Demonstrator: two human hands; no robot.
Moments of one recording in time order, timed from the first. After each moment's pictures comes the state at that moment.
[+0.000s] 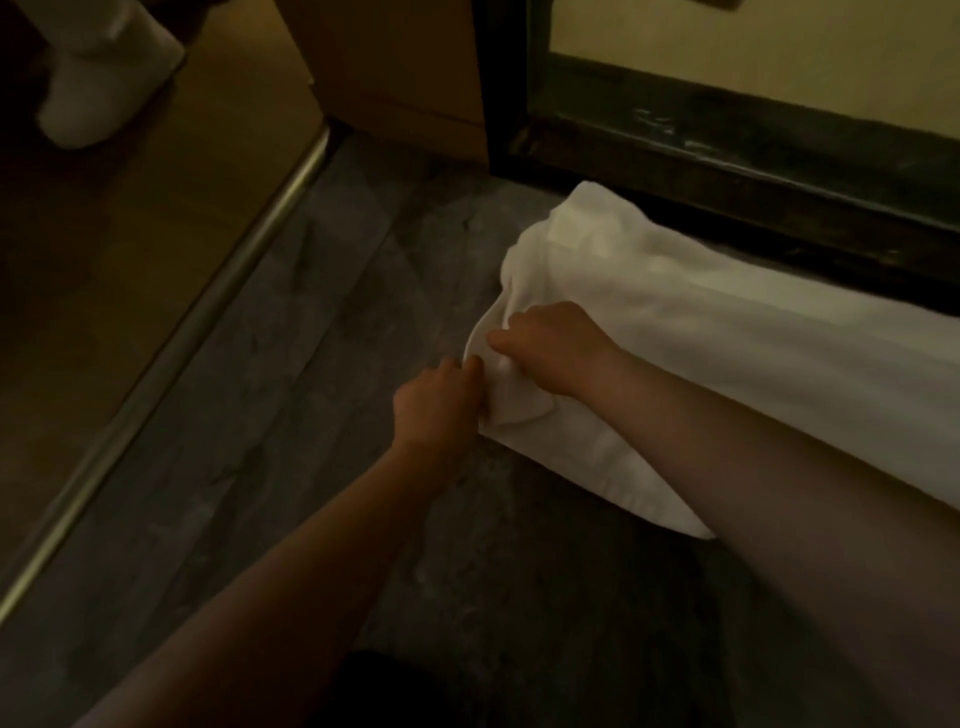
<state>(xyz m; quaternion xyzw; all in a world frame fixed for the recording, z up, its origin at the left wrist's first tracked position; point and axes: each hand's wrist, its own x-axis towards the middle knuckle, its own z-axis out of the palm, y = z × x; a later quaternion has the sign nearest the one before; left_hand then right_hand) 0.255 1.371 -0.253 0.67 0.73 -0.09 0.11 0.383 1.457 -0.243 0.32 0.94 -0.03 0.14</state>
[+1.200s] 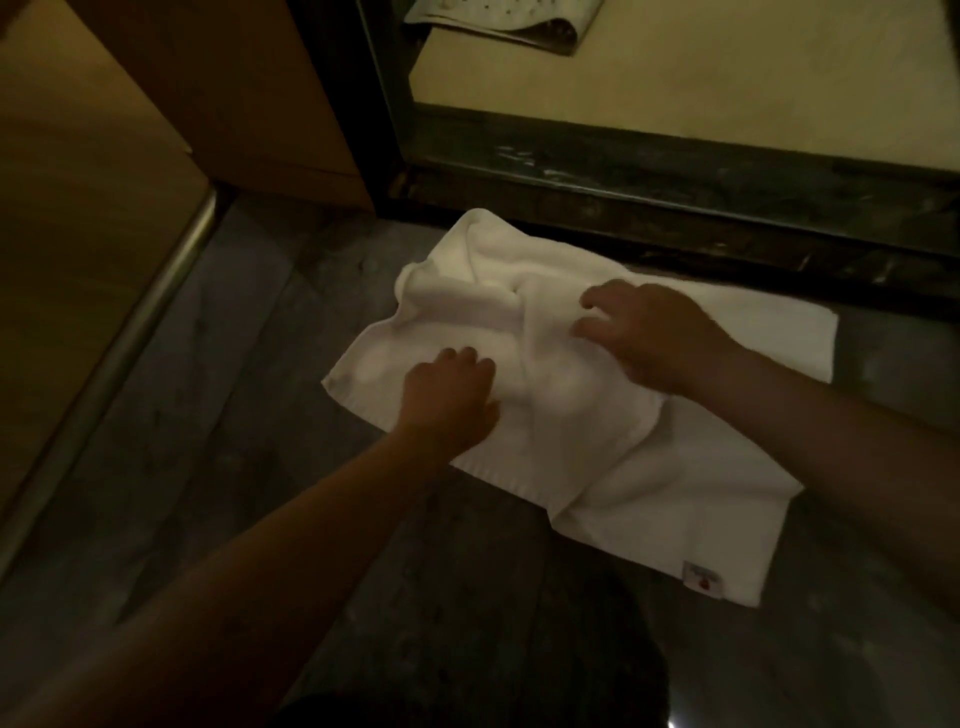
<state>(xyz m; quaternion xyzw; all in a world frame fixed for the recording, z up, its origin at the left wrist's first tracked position) 0.342 1.409 -0.246 0.80 0.60 -0.07 0.07 0.575 1.450 -0.203 0.40 0.91 0.05 0.05</state>
